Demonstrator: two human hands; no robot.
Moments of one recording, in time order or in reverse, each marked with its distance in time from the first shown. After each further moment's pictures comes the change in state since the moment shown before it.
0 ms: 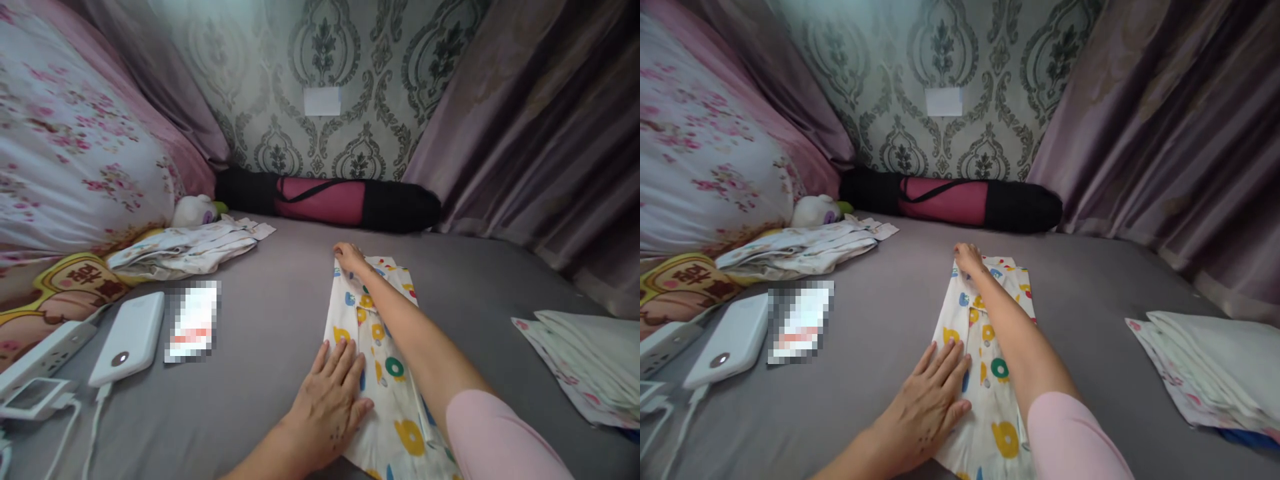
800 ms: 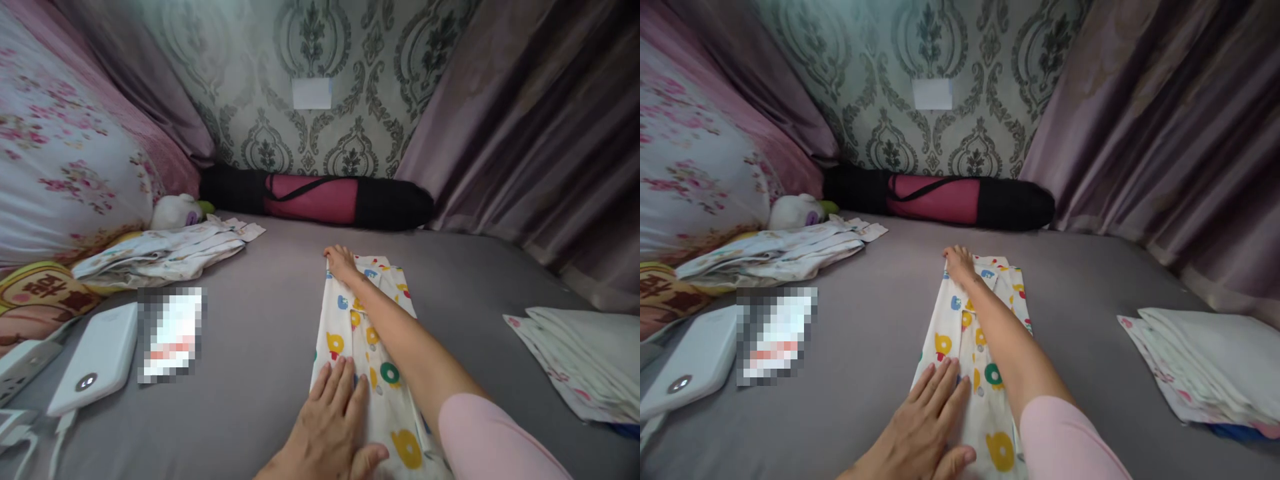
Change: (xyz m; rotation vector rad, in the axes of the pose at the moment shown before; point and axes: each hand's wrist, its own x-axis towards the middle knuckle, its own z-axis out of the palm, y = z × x) left_hand -0.006 0.005 0.021 0.084 0.097 0.112; right_hand -0.003 0.009 0.018 0.044 0.039 -0.071
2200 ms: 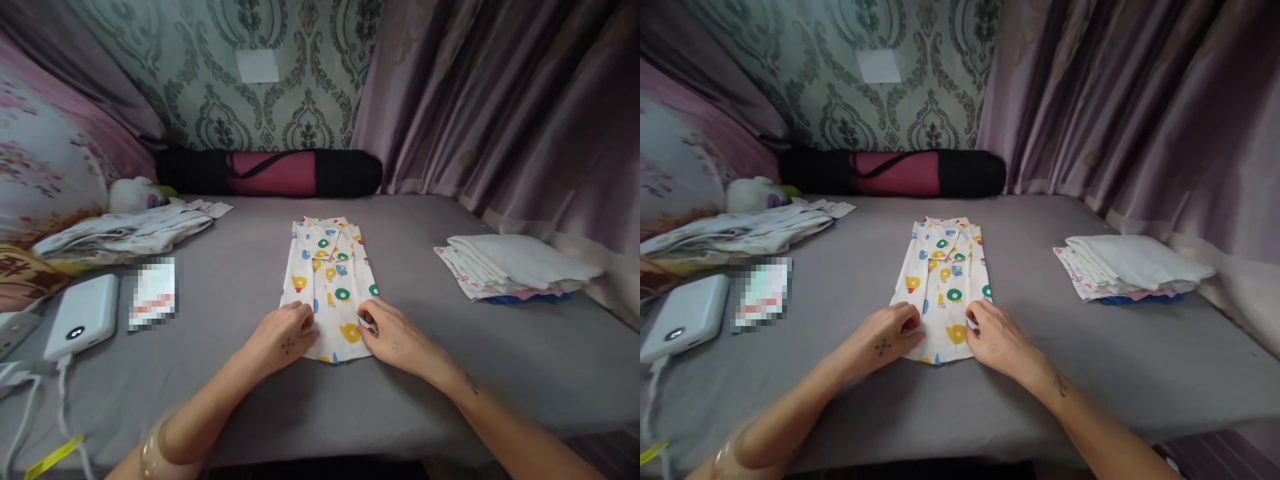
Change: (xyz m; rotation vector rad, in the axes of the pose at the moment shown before) left_hand 0.011 0.013 -0.061 -0.263 -0.270 -0.274; right_hand -0.343 -0.015 -0.095 0.134 -0.075 0.066
